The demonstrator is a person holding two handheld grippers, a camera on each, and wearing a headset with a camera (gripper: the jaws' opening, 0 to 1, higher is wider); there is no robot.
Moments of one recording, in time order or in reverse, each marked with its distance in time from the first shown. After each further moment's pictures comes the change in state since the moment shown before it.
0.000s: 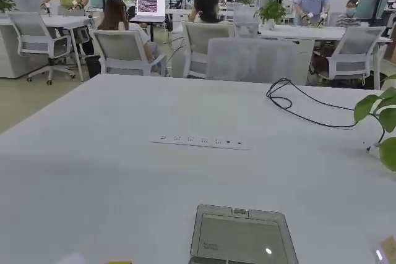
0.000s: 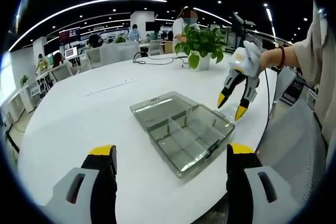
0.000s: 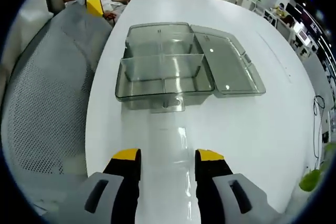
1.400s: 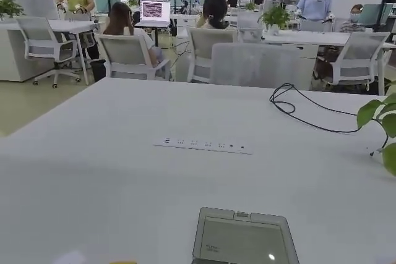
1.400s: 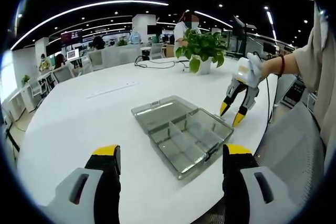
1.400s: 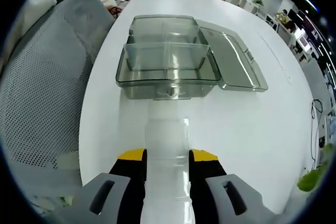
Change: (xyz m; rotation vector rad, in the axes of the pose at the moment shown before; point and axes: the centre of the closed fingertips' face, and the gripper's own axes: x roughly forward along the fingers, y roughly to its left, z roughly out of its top) left arm -0.006 0.001 0.005 -0.011 -0.033 0.011; right arm 0.006 0.003 -0.009 -0.030 -0.003 -0.037
